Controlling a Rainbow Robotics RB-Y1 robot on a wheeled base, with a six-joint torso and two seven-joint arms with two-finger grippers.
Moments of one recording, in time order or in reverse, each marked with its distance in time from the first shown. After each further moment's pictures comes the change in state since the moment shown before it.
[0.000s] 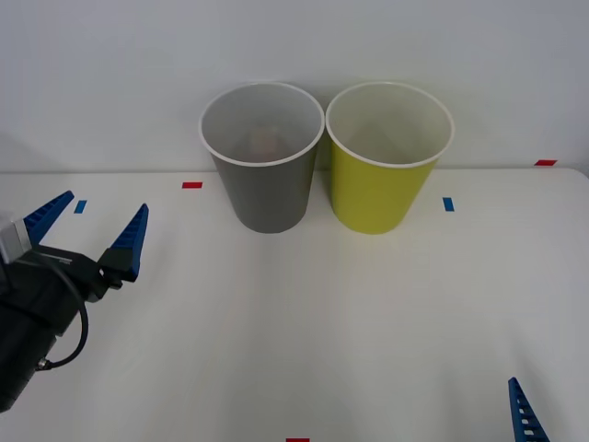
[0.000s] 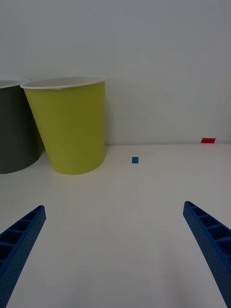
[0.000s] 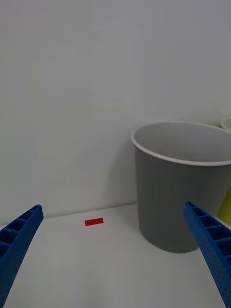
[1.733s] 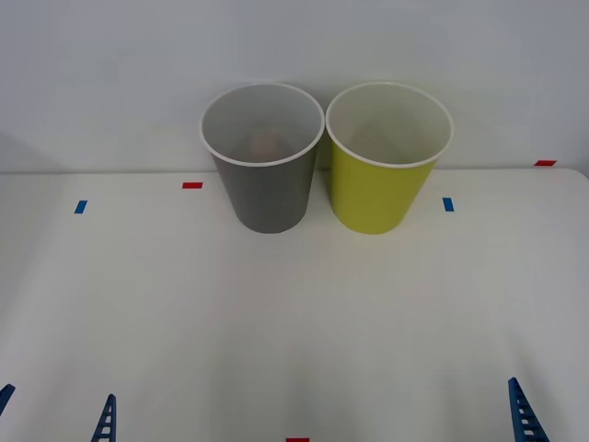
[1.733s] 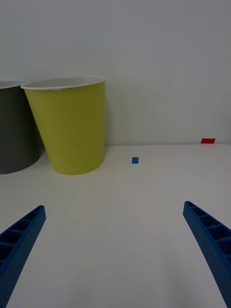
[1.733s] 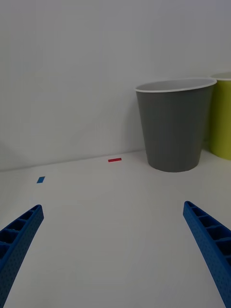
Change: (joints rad) right arm 0.000 0.000 0.000 0.000 0.000 0.000 0.000; left arm 0.676 -0.069 -0.222 0.159 -0.716 -0.851 0.344
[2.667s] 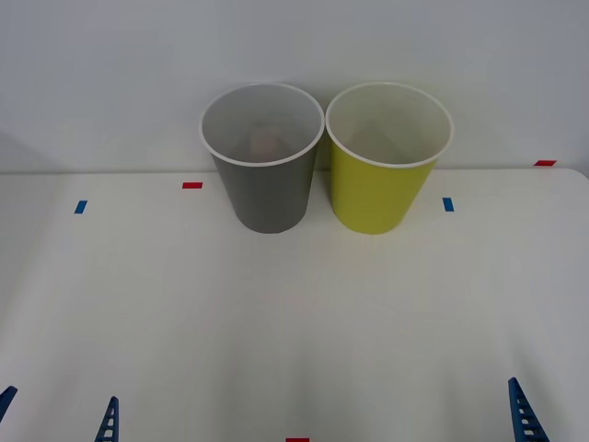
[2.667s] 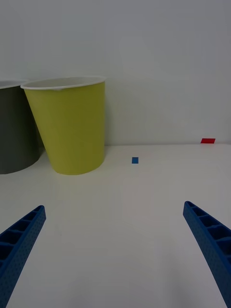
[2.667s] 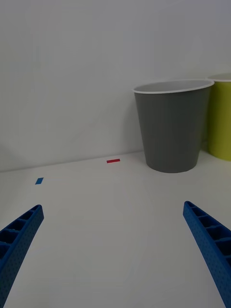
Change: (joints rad) right arm 0.000 0.000 0.000 0.000 0.000 0.000 0.000; left arm 0.002 0.001 -0.004 0.001 -0.004 -0.007 -0.001
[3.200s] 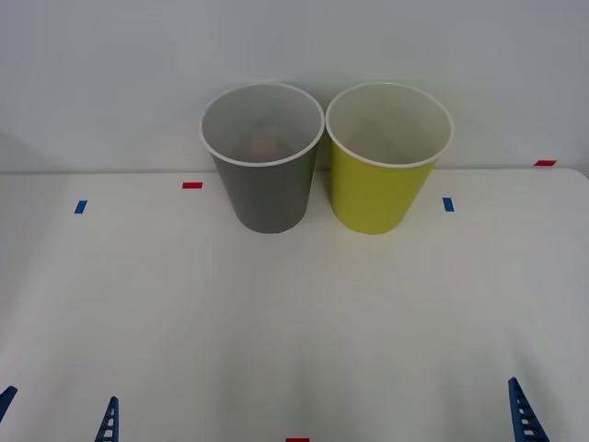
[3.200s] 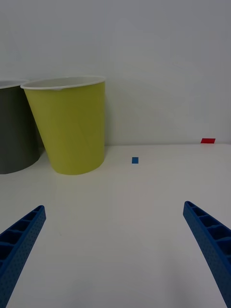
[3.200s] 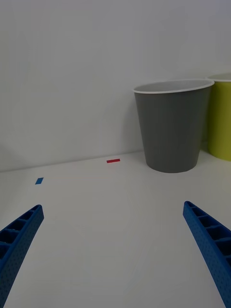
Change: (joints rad) right arm 0.000 0.000 0.000 0.000 0.000 0.000 0.000; left arm 0.000 0.000 0.000 0.000 0.000 0.000 0.000
